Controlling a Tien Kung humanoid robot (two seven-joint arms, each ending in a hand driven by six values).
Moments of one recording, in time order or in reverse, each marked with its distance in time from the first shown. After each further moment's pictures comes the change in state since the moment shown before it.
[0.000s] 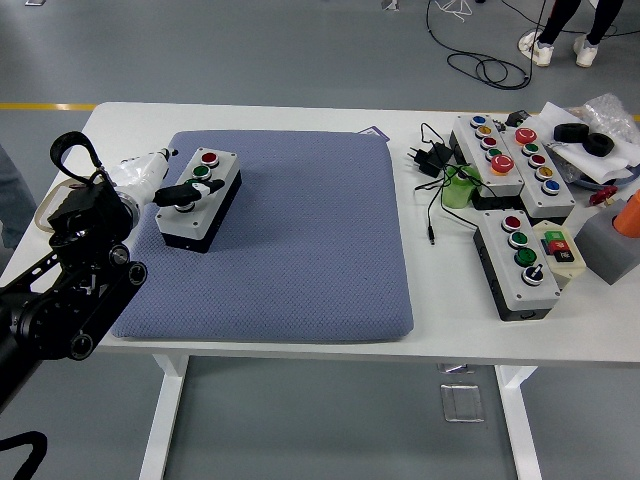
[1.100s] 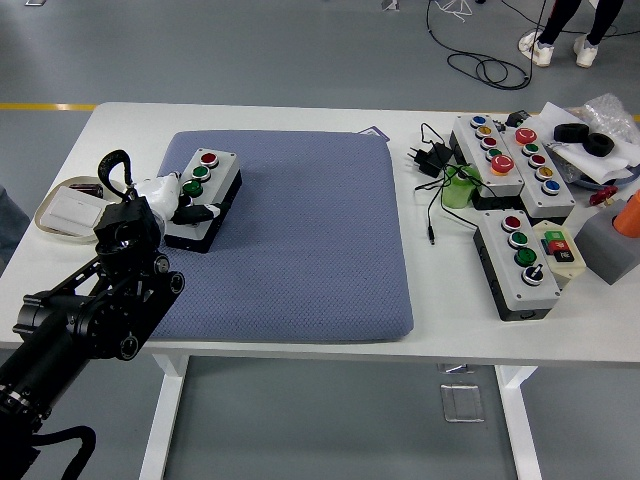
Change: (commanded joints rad) left arm -0.046 -0.128 -0.039 0.208 0.181 0.001 0.046; right arm 0.005 -0.002 0.002 0.000 -0.004 -0.005 0.003
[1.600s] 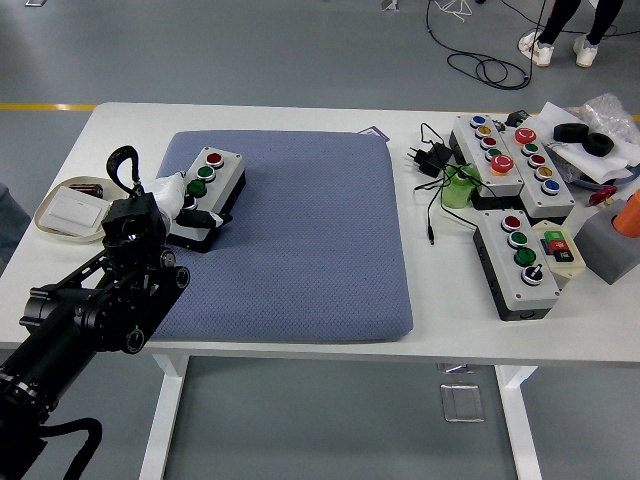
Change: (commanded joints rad) left arm -0.030 -0.007 0.014 0.034 0.000 -0.023 0.001; right arm 0.001 0.001 -0.001 0.000 0.001 -0.001 0.000
